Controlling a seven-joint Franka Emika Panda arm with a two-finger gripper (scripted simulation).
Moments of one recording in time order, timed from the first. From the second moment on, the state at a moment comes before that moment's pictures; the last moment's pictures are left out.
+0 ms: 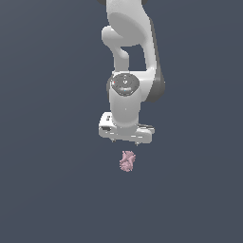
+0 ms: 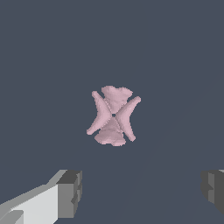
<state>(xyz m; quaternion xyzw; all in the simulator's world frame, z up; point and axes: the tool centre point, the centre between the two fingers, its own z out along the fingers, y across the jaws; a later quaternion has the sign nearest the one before) 0.045 0.016 0.145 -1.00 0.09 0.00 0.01</state>
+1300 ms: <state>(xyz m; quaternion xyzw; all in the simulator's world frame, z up) 0.089 0.028 0.085 -0.99 0.15 0.00 0.00</state>
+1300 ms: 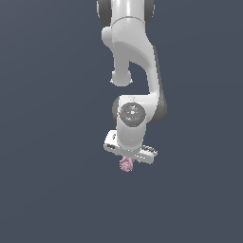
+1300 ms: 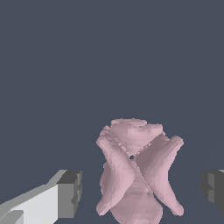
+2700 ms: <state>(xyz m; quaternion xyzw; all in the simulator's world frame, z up) 0.087 0.030 0.061 -0.99 0.15 0.00 0.00</state>
